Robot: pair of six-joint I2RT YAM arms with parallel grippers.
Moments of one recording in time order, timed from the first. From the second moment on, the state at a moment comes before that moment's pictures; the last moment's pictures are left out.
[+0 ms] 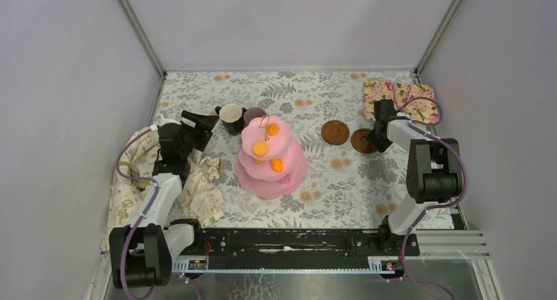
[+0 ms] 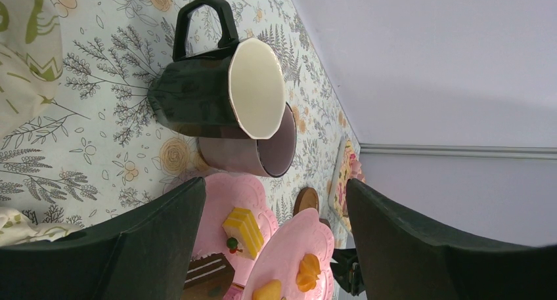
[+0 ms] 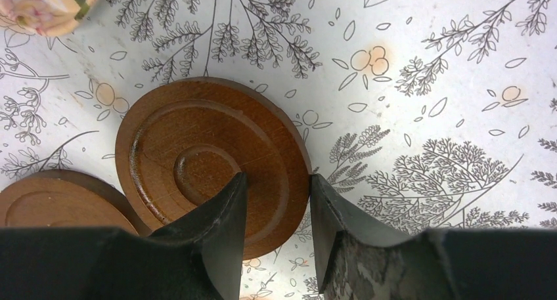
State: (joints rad) left arm 0.08 1.04 0.52 0.19 0.26 -1.10; right arm 0.02 1.70 1.00 -0.46 0.31 0.84
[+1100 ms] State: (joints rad) left arm 0.09 1.06 0.52 0.19 0.25 -1.10; right arm 0.15 1.91 1.26 -0.49 0.37 0.76
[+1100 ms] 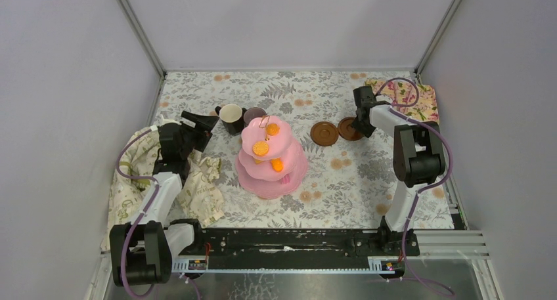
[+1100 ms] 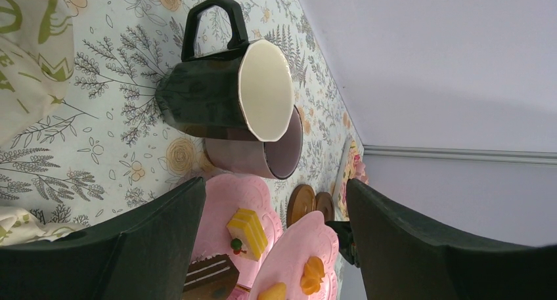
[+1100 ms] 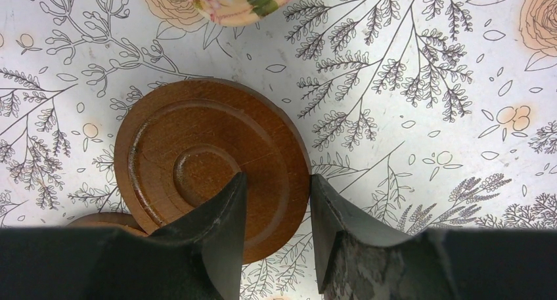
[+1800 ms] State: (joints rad) left arm 0.09 1.06 0.52 0.19 0.25 -1.10; right arm 0.08 1.80 1.11 -0.46 0.35 0.77
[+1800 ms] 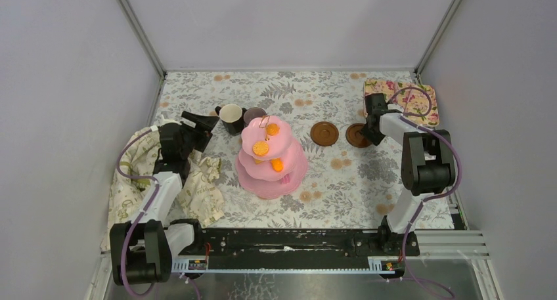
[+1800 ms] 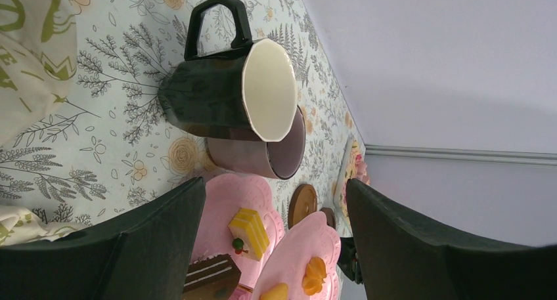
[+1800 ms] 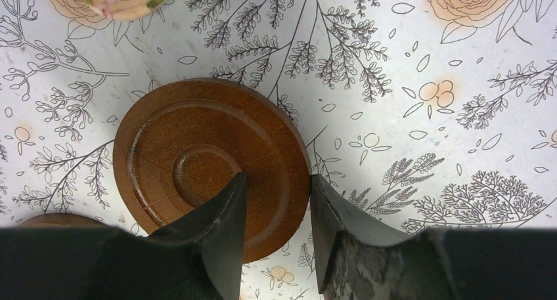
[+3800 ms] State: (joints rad) left arm -0.07 1.62 1.05 -0.23 0.04 -0.88; right arm 0.13 1.46 1.01 -0.45 0.19 0.73
